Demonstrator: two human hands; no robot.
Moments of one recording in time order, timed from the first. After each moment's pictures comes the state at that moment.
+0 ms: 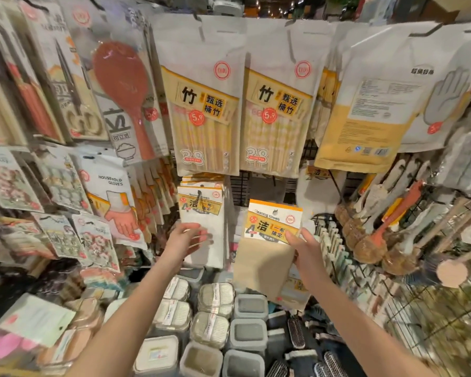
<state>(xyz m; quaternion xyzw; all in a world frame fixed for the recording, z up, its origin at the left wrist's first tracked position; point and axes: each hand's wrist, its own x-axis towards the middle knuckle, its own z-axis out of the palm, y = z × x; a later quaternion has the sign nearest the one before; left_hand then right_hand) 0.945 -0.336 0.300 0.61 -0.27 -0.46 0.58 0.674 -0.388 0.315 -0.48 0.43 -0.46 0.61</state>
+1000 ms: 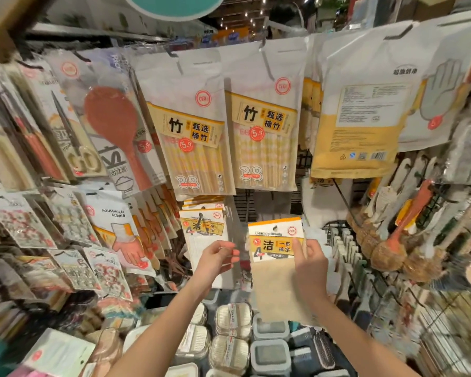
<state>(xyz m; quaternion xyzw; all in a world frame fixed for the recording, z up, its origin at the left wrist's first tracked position) 0.897 -0.355 0.311 0.62 -0.35 -0.48 0.52 0.691 -0.401 0.292 -0.53 0.48 -0.57 0.41</state>
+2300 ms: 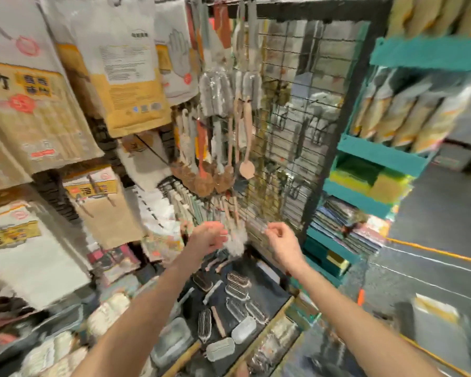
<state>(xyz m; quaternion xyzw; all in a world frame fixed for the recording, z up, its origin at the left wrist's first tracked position) 0.638 -0.296 0.283 0.44 -0.50 -0.71 0.25 0.457 -0.186 0.274 -0.35 0.76 -0.46 0.29</state>
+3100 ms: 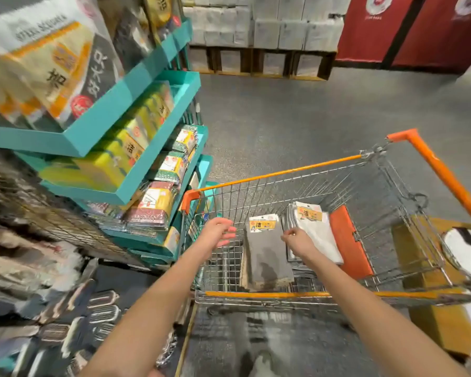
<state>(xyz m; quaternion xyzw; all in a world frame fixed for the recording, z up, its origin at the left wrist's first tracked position) 0.138 -0.007 0.174 0.36 -0.63 -0.68 -0.08 0.046 0.204 0.140 0.02 0.87 -0.39 0.30</state>
